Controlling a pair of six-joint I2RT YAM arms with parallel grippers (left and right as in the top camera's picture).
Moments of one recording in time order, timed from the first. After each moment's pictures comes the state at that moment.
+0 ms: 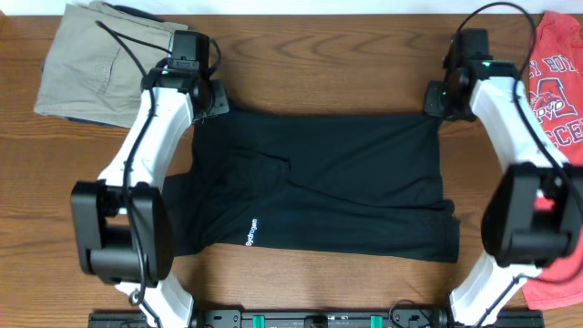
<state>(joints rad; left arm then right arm) -0.10 1.86 1.48 -0.79 -0.05 -0.30 -0.02 1.93 1.55 -0.87 0.04 0.23</state>
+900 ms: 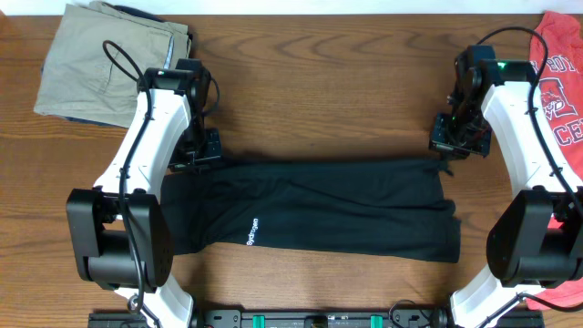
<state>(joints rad) -0.10 1.84 1.48 -1.38 -0.05 -0.32 -0.01 1.85 1.55 -1.37 0.00 0.30</state>
